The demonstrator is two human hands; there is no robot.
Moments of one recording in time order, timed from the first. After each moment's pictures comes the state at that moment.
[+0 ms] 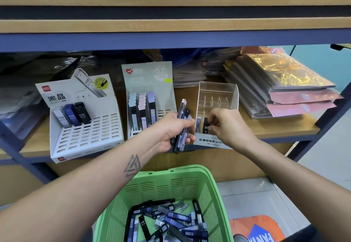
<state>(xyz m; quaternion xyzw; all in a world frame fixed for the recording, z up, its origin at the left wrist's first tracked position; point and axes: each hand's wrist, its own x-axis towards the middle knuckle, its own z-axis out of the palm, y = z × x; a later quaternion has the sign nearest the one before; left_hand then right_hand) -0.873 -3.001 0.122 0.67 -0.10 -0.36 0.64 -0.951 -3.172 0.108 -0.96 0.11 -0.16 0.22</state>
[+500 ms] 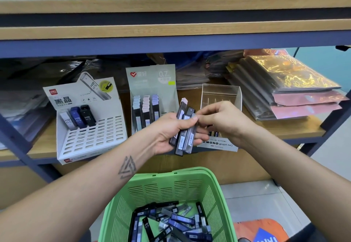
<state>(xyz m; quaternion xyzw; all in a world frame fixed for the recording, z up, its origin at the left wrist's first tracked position) -0.884 -2.984 0.143 0.58 -0.11 -0.43 0.68 -0.941 -3.145 0.144 -0.79 0.15 -0.06 0.59</state>
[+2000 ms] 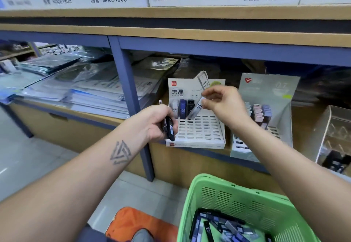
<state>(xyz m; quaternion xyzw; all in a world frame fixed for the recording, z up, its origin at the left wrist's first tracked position) -0.814 -2.728 0.167 0.61 0.21 -0.22 0.73 -0.795 -2.925 0.149 -0.84 -0.08 -0.17 0.52</state>
